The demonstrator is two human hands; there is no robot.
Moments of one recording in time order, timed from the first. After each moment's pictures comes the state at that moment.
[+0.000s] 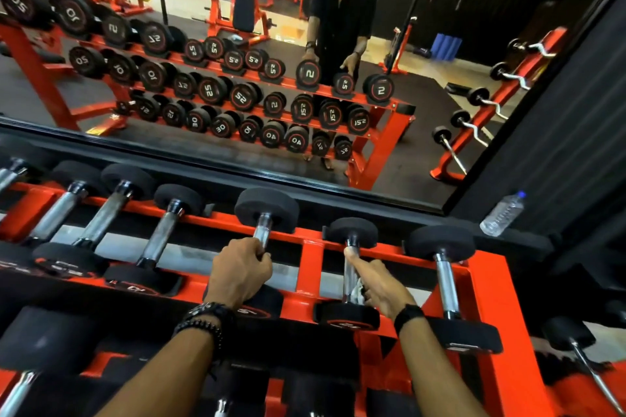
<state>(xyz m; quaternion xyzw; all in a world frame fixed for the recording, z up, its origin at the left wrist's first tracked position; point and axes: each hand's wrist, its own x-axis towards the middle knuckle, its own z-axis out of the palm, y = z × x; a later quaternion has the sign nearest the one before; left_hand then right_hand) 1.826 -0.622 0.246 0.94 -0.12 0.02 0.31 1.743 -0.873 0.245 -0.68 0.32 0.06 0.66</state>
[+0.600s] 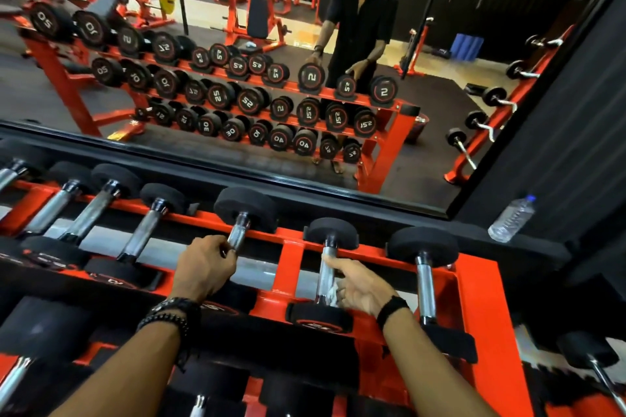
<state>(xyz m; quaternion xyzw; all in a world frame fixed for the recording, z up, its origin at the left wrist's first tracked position) 1.819 -0.627 0.250 0.95 -0.06 0.05 0.30 1.738 -0.899 0.260 -0.60 0.29 0.18 0.72</state>
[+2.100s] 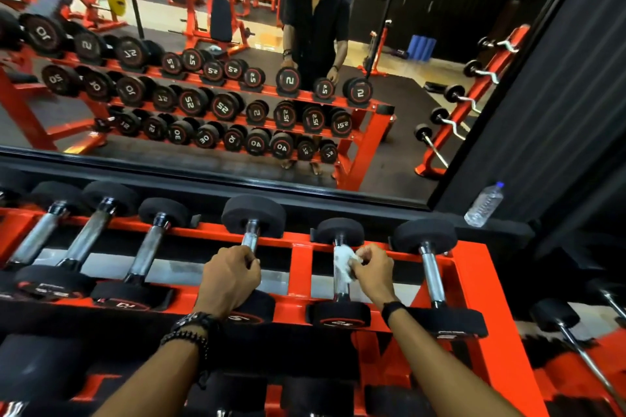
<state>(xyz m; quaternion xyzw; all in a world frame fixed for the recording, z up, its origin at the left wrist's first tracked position) 1.826 -0.623 0.241 0.94 -0.14 0.06 0.32 1.735 -0.881 0.245 -0.85 0.29 -0.21 0.40</state>
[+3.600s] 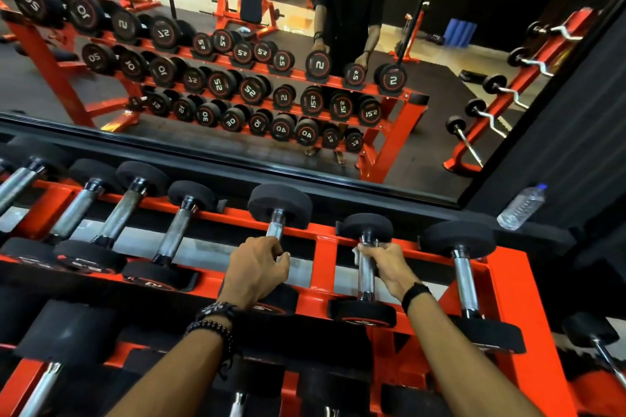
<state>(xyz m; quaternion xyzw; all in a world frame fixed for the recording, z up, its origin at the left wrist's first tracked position) 1.831 -0.622 0.235 0.93 -0.17 0.03 0.31 1.772 -0.883 0.239 -0.68 0.32 -0.02 0.66</state>
